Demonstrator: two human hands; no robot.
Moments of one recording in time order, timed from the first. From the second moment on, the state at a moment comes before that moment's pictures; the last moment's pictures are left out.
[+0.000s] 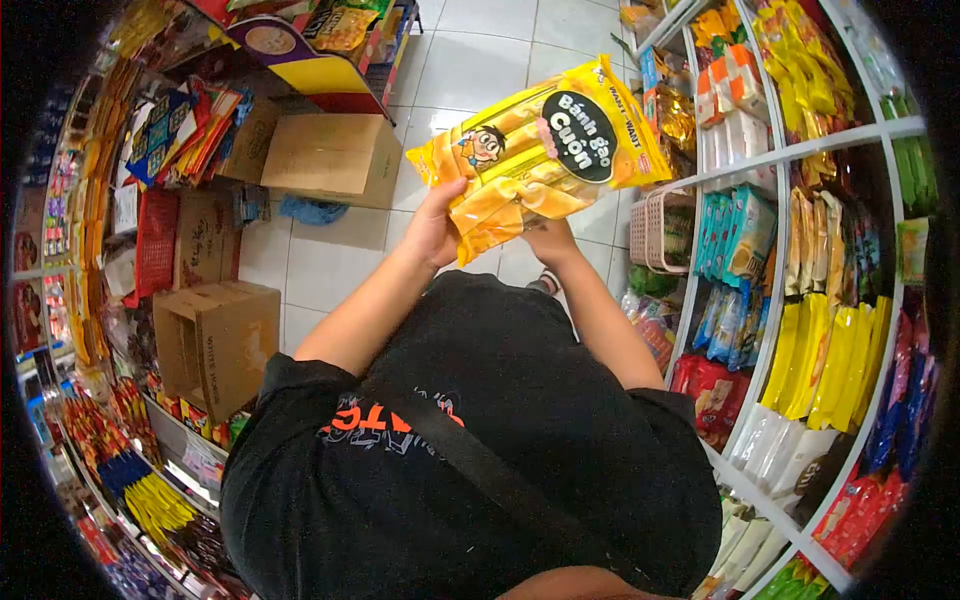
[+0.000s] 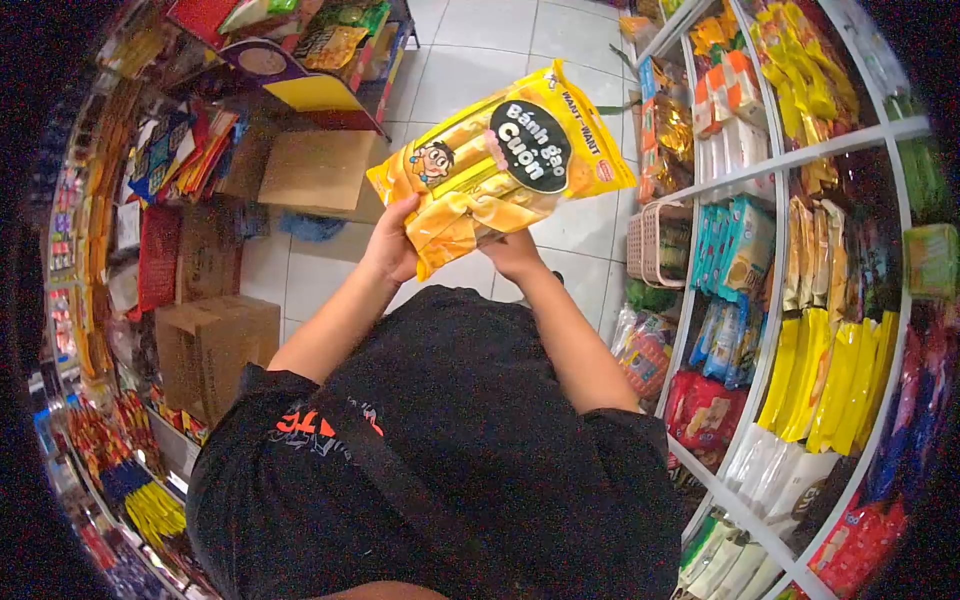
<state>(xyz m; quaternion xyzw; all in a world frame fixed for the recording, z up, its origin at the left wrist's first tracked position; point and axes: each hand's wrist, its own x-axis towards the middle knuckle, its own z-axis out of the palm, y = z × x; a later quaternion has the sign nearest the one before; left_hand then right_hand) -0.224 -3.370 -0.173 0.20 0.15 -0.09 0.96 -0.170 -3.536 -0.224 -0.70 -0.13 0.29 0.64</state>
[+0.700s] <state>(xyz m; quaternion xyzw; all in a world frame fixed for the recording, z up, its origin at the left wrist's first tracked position) -0.261 -3.373 -0.192 0.20 0.19 -0.04 0.96 -0.141 -3.524 -0.149 -0.83 -0.39 -0.12 0.38</state>
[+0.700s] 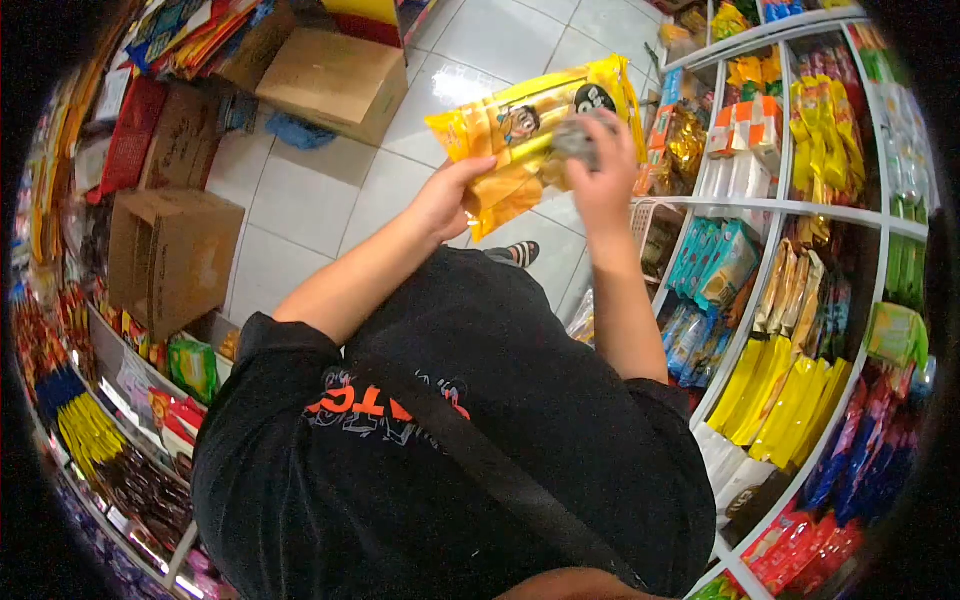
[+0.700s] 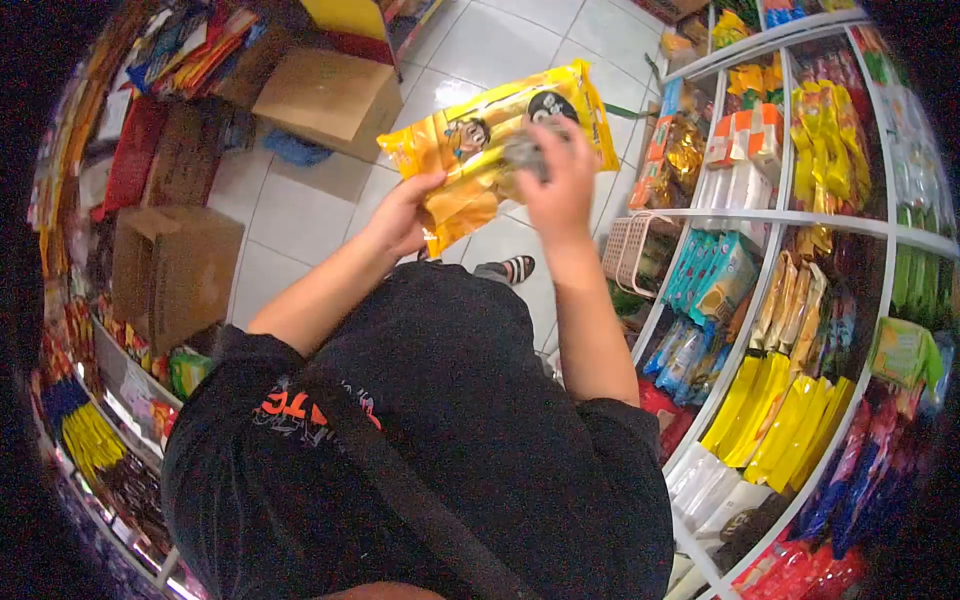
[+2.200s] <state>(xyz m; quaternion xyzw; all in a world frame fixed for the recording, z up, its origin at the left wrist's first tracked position) -0.343 -3.330 -0.245 0.57 0.26 0.07 0.78 -0.170 -3.447 -0.235 -0.84 -0.33 0.01 0.42</state>
